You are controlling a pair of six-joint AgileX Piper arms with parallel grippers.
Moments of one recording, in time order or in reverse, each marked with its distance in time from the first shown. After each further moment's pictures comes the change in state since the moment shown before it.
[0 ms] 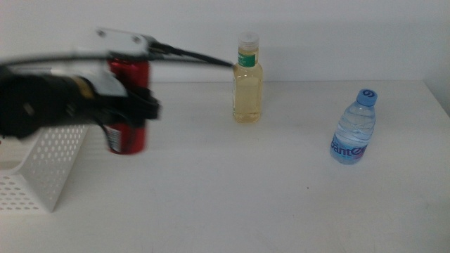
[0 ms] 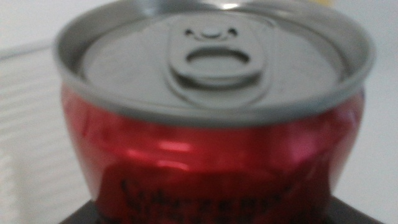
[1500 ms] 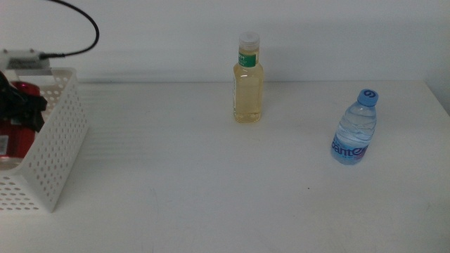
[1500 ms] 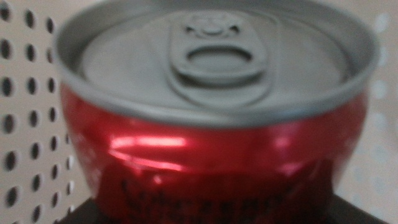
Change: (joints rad) left arm 0.636 0.643 -0.677 -0.121 0.667 0.361; right arm 0.000 0.000 0.000 0.000 0.000 0.000
